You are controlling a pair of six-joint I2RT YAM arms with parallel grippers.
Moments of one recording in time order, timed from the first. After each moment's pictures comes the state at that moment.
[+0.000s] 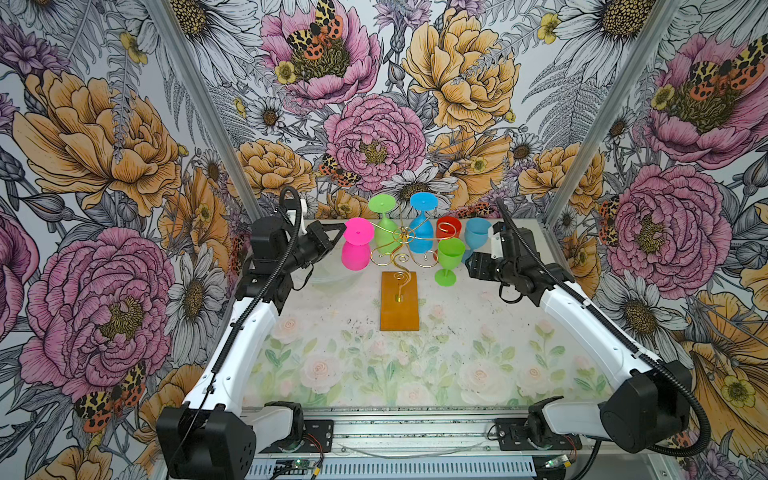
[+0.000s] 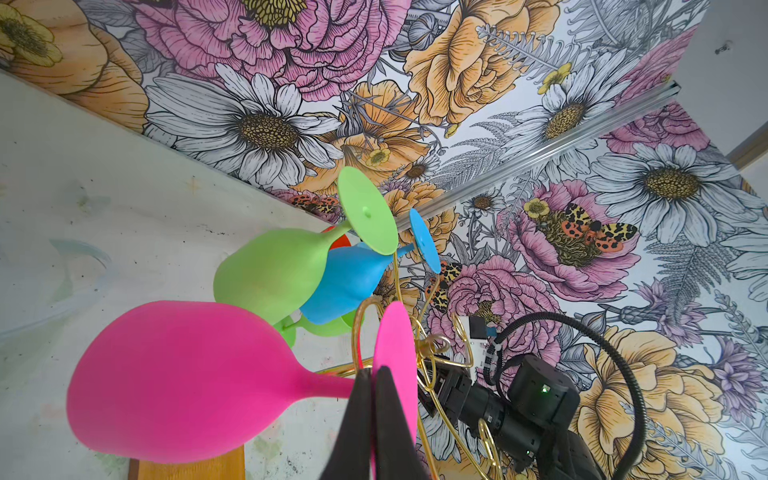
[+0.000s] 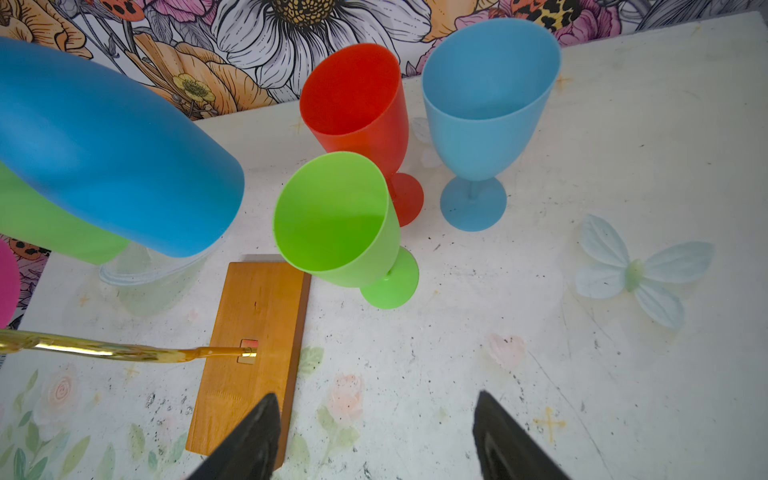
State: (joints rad) left arm -0.08 1.19 1.13 -0.09 0.63 -0.92; right arm 0.28 1.33 1.17 -0.57 -0.05 0.34
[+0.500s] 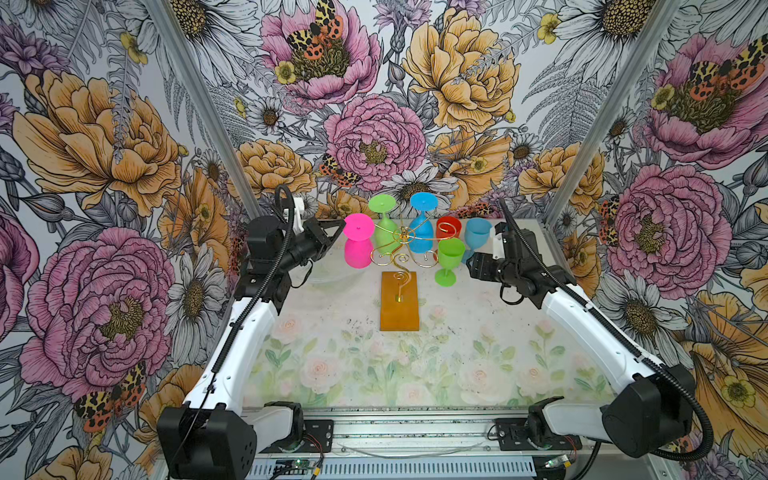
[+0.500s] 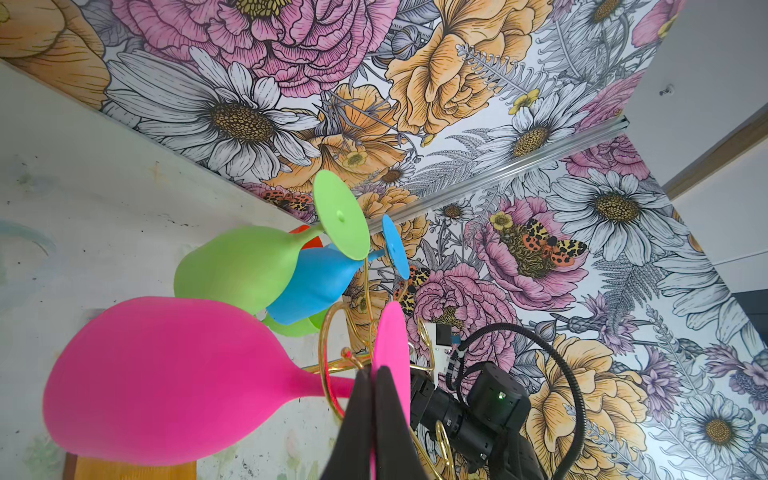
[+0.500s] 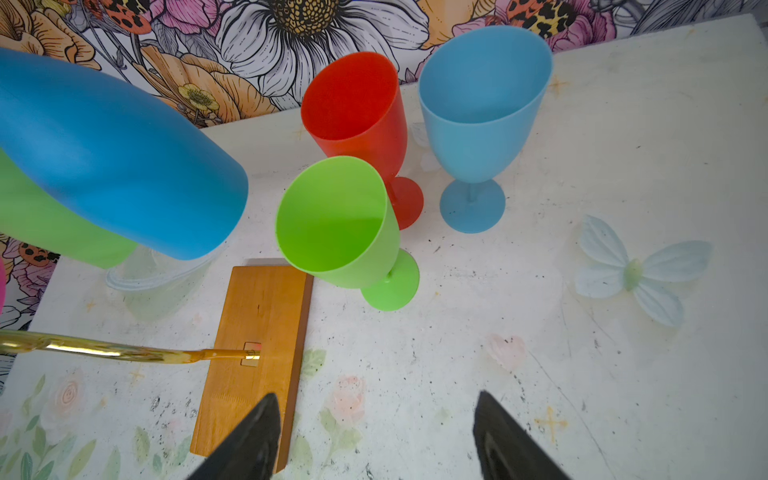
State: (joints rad) left arm -0.07 1.20 1.13 -0.02 0.68 -1.06; right arm 0.28 1.31 1.15 -0.56 -0.05 0.35
